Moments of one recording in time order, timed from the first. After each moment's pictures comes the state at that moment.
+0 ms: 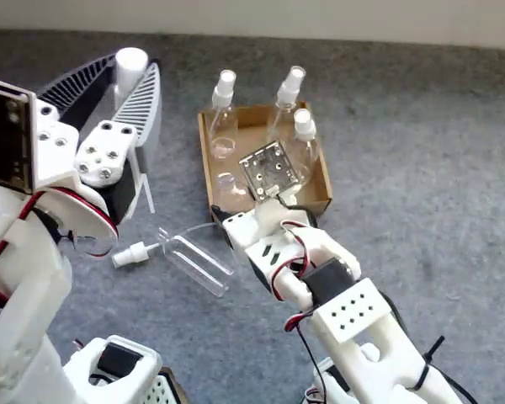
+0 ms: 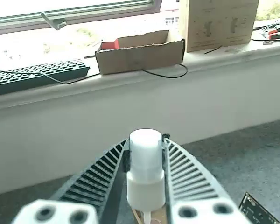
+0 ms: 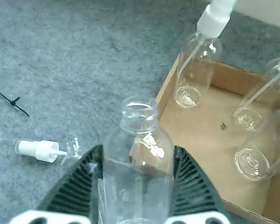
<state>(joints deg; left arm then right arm) 13.4 -36.5 -30.7 80.6 -0.2 -36.6 -51.9 56.1 33.0 1.7</state>
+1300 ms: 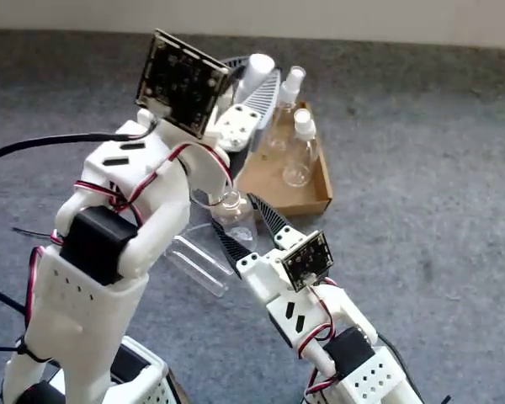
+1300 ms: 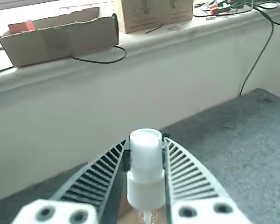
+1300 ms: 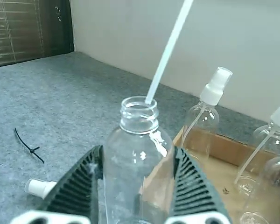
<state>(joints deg) 25.7 -36.4 1.9 49.6 -0.2 -39.2 -92.6 90.2 13.6 5.4</state>
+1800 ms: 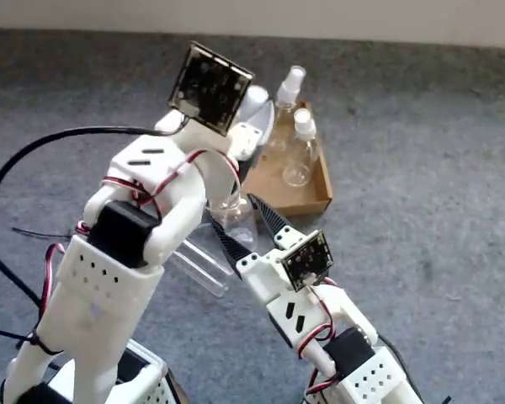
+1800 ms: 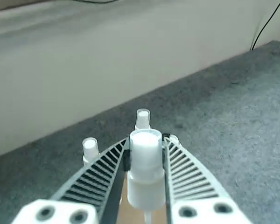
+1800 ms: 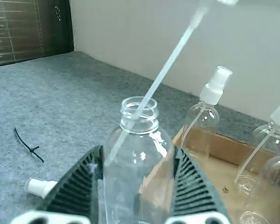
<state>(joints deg) 23.9 -36.7 13.1 49.5 -0.2 -39.2 -92.6 90.2 13.6 5.4</state>
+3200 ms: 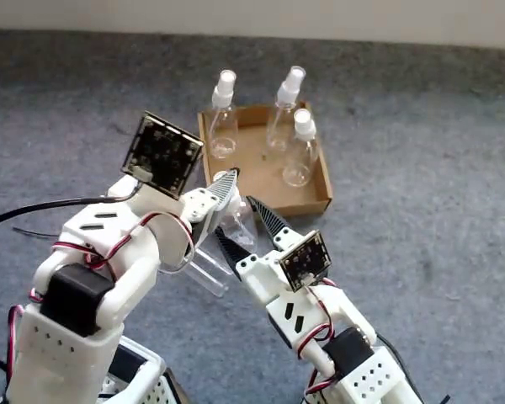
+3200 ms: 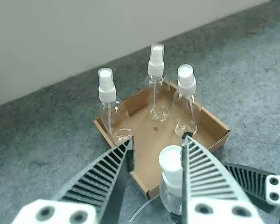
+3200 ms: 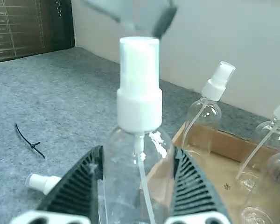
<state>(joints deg) 19.6 -57.5 28.5 64.5 -1.0 -39.4 -92.7 90.9 14.0 5.6</state>
